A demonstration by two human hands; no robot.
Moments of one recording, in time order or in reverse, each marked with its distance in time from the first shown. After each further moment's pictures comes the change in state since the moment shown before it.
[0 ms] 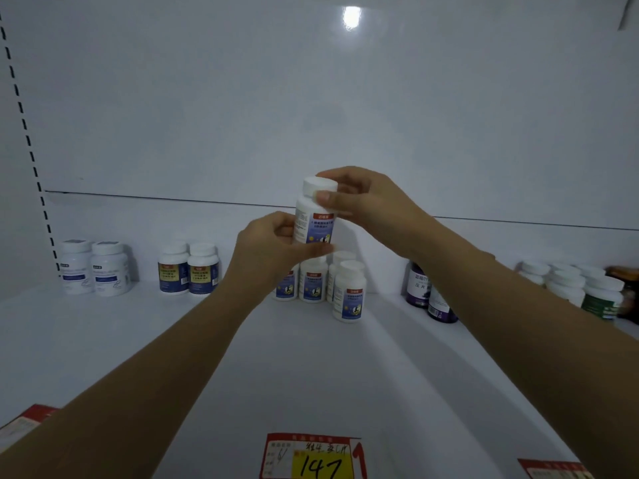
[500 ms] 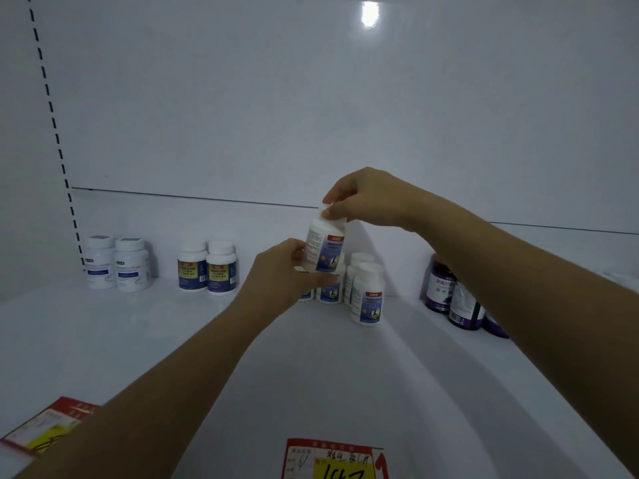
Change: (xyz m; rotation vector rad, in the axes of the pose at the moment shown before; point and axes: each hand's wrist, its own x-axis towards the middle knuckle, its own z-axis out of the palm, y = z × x) left_hand -0.002 -0.031 -0.001 0.254 -0.109 -0.028; right_hand 0.030 -0.016 0.009 -0.703 -0.147 0.069
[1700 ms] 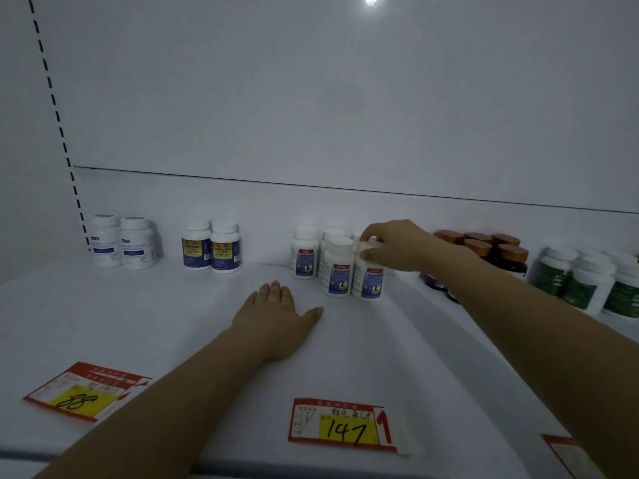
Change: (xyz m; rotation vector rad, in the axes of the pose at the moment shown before) left_hand -0.039 -0.053 0.024 0.858 -0.472 -0.177; right_hand -0.032 0.066 0.048 -0.463 -0.135 0.172
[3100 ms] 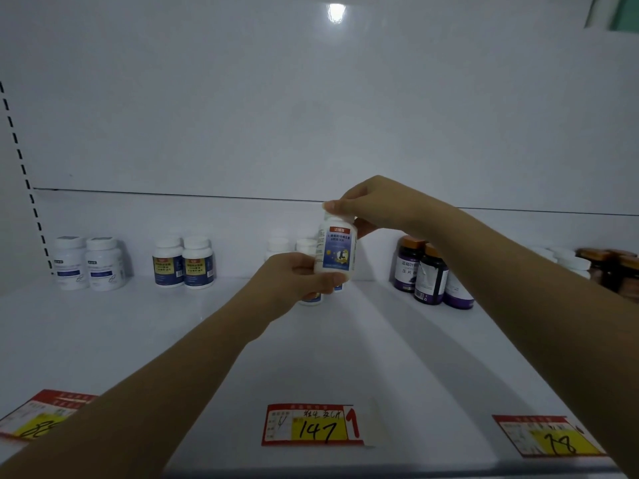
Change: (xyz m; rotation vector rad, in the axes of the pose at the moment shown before) left_hand -0.023 0.044 -0.059 -1.225 0.126 0.345; right_hand -0.029 -0.009 -0.068 0.628 0.077 -0.001
